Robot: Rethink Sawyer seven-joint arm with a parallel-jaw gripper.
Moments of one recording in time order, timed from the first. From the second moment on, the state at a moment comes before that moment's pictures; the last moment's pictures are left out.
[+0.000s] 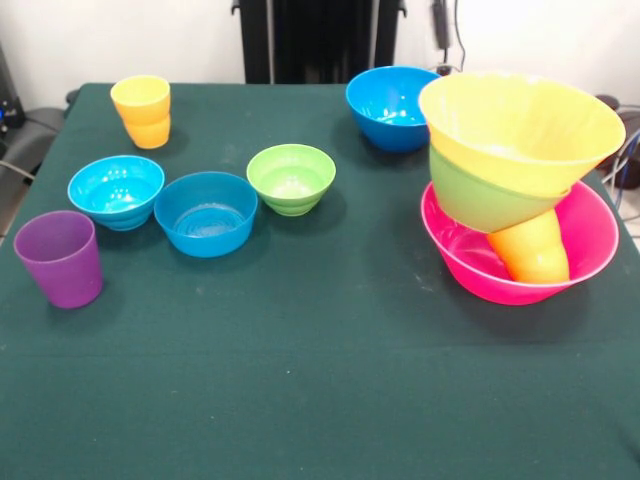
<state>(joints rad) -0.66 -1.03 0.58 2.38 0.28 0.00 2.97</state>
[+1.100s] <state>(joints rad) -0.88 -0.70 0.68 2.26 -0.01 0.00 2.97</state>
